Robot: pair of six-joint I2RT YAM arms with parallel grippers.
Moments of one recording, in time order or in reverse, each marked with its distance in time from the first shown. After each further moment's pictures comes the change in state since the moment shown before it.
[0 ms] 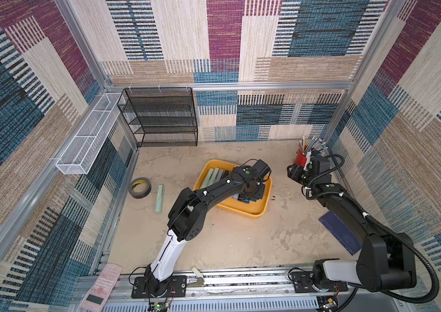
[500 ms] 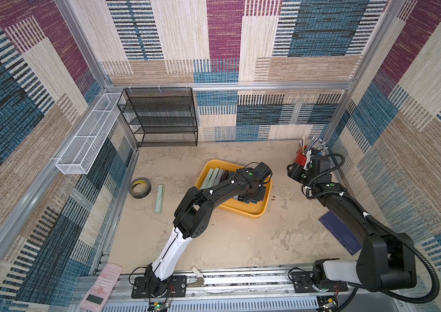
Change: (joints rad) left arm 0.000 0.084 0.047 0.006 0.009 -0.002; right arm 0.000 0.000 0.014 -0.002 0.000 -0.004
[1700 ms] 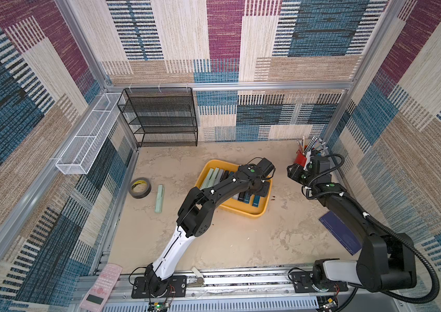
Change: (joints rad) left arm 0.005 0.020 0.140 -0.016 -0.011 0.055; right arm 0.000 0.001 0.003 -0.030 0.000 -0.008
